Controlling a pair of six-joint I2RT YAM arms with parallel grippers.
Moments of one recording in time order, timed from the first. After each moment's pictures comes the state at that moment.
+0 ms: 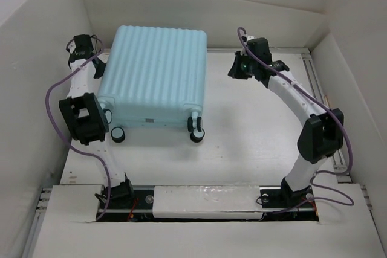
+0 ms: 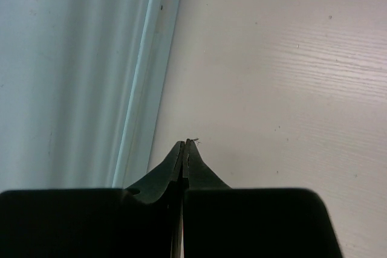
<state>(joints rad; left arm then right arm) 0.25 2.03 1.89 -0.69 -0.13 -0.61 0.35 1.71 1.55 -0.46 -0.14 0.36</state>
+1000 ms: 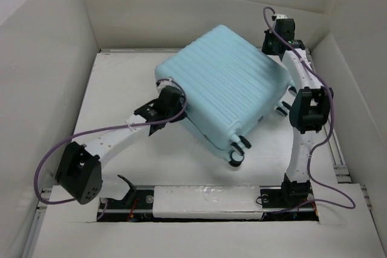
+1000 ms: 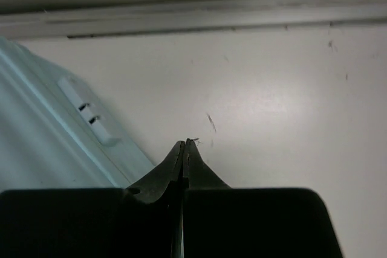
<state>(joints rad) -0.62 1.38 0.95 -0.33 -0.20 -0.78 0.05 2.16 2.05 -0.55 -0.05 0.15</state>
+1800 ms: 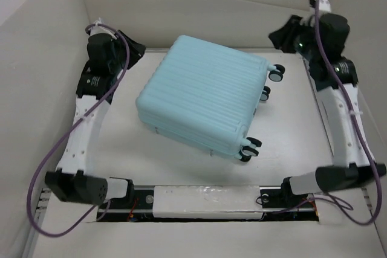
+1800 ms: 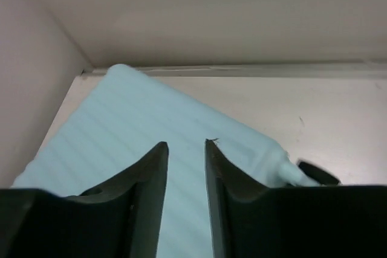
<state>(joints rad) -0.18 1.25 1.51 -0.50 0.00 -0.75 0.16 1.49 1.88 -0.58 -0.24 0.31</state>
